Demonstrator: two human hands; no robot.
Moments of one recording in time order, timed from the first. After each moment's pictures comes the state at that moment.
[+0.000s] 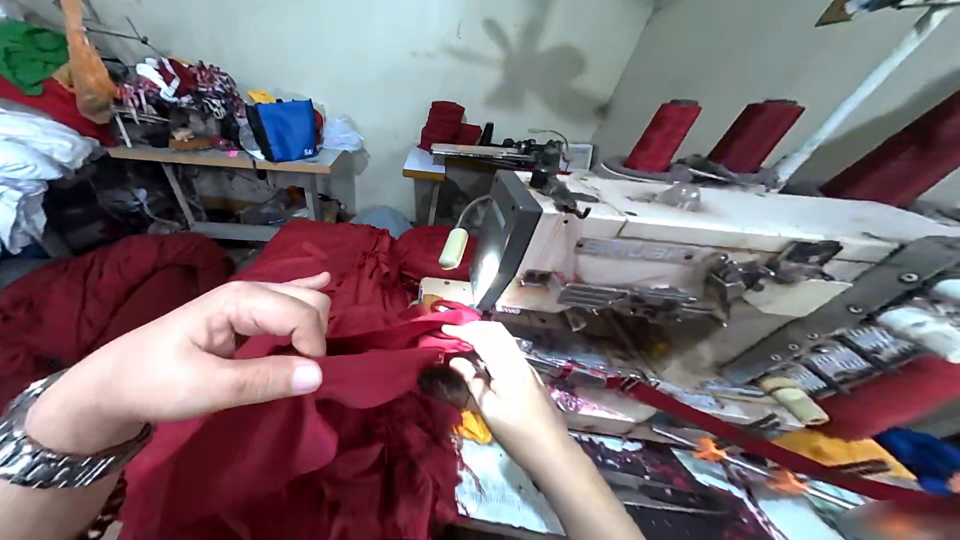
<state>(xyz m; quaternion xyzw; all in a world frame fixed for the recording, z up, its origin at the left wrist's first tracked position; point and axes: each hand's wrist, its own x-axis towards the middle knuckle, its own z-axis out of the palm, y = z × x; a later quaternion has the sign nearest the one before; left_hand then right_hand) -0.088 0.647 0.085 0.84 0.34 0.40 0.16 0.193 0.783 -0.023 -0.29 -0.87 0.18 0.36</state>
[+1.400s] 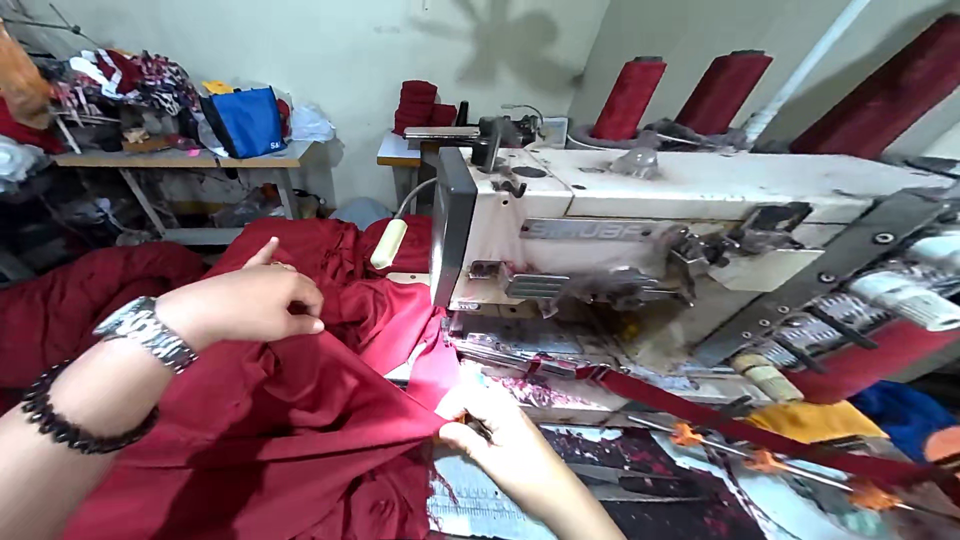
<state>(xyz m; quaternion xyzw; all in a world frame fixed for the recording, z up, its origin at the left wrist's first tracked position) -0.083 0.747 0.072 0.77 0.63 -0.01 0.11 0.244 0.795 -0.073 -0.19 -0.84 0.39 0.34</state>
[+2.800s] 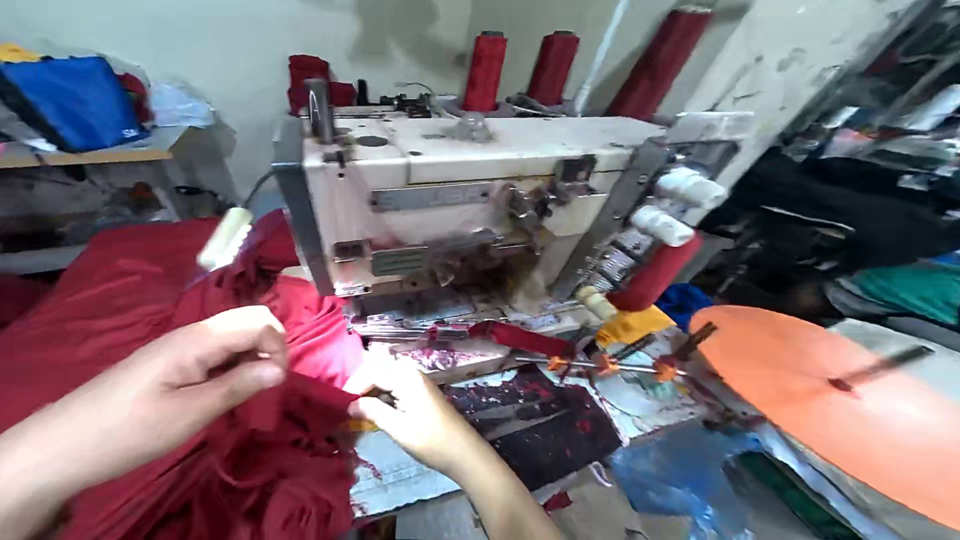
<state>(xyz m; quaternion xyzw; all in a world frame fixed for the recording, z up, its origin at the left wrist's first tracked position) -0.010 0.734 0.032 0.79 0.45 0.34 0.24 0.245 0.795 -0.067 -0.25 -0.79 0.44 0.34</state>
